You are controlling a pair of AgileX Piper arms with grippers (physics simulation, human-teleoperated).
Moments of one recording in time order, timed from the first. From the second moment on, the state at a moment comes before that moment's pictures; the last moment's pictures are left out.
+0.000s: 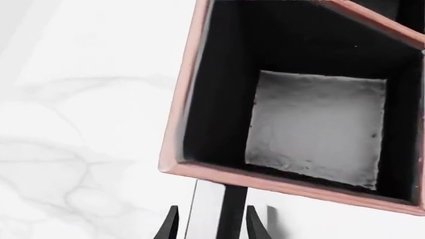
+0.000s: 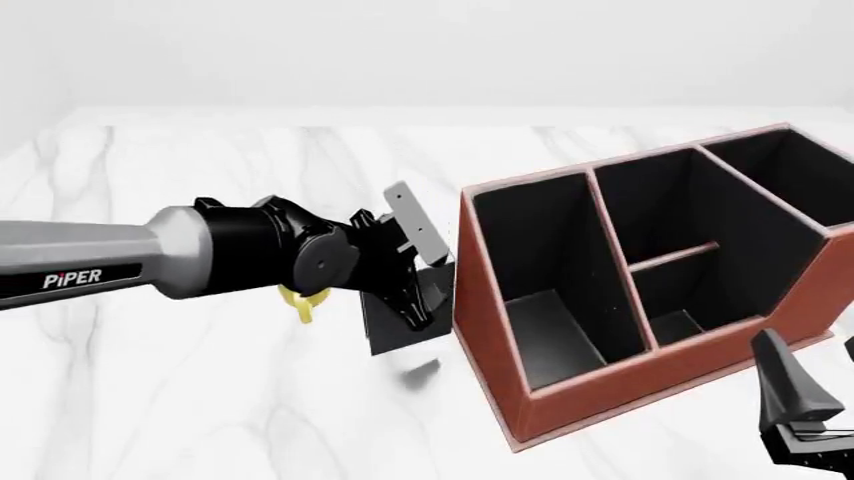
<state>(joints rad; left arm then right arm) -0.69 1.74 -1.09 0.23 0.46 0.01 0.05 0.00 -0.03 0.03</state>
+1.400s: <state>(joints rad) -0.63 1.61 -1.33 0.54 0.42 0.01 0.03 0.00 -0.02 0.03</state>
